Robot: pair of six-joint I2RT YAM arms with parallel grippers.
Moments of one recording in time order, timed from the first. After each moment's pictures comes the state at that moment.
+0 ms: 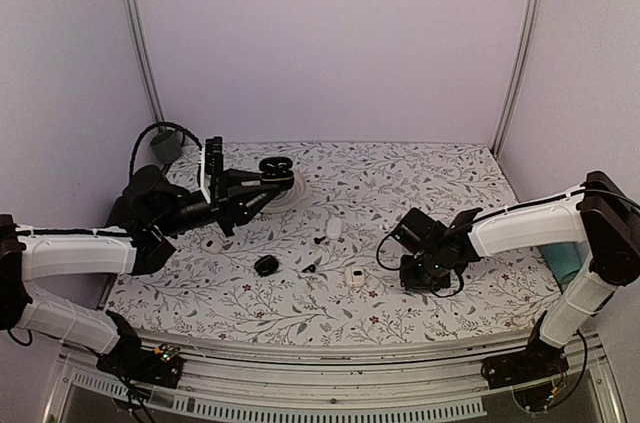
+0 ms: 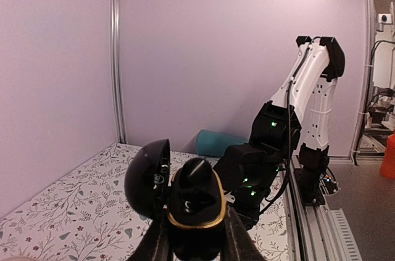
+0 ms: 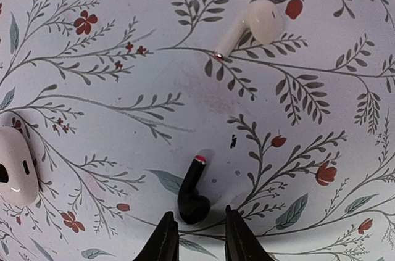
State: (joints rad) left arm -0.66 1.23 0.54 0.94 0.61 -0.15; right arm 0.88 1.63 0.86 -0.51 0.19 0.91
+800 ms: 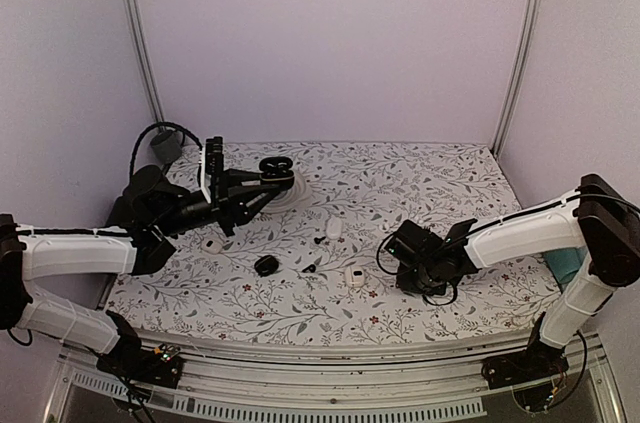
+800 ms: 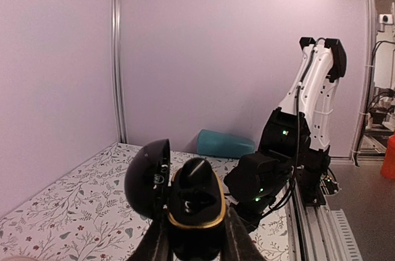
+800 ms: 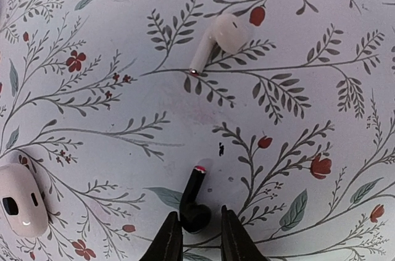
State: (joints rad) left arm -0.66 1.23 0.54 0.94 0.61 -0.15; right arm 0.96 1.64 0.83 -0.45 0.35 1.11
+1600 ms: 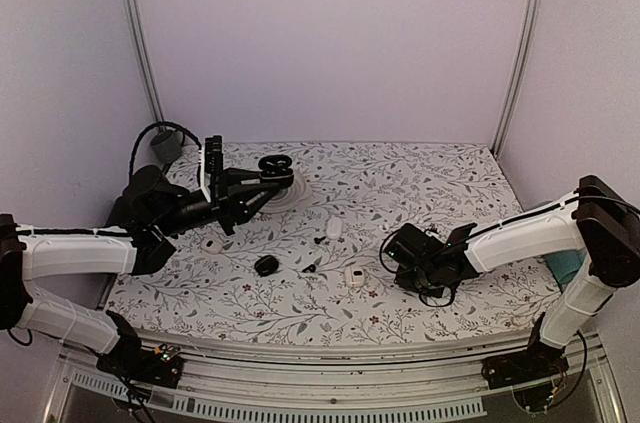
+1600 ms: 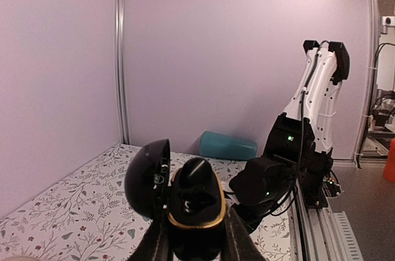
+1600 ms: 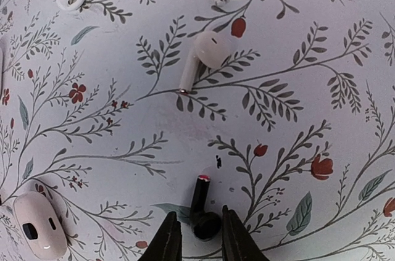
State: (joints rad) left arm -0.66 1.23 0.54 0.94 0.59 -0.15; right arm 0.97 1.64 0.80 -0.38 0.39 1.26
